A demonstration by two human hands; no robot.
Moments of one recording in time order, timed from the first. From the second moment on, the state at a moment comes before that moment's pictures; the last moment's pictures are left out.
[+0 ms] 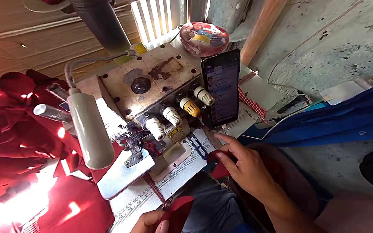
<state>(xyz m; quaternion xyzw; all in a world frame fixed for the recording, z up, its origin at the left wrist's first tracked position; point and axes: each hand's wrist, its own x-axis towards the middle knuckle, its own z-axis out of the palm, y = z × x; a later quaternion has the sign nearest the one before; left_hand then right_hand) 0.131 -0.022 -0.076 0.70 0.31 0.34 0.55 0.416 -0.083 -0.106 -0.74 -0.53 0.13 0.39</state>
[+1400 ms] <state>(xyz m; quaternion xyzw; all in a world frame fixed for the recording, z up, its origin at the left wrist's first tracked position) 0.112 -0.019 -0.085 0.83 0.24 0.30 0.41 0.349 -0.063 -0.084 -0.39 -0.67 0.52 0.36</state>
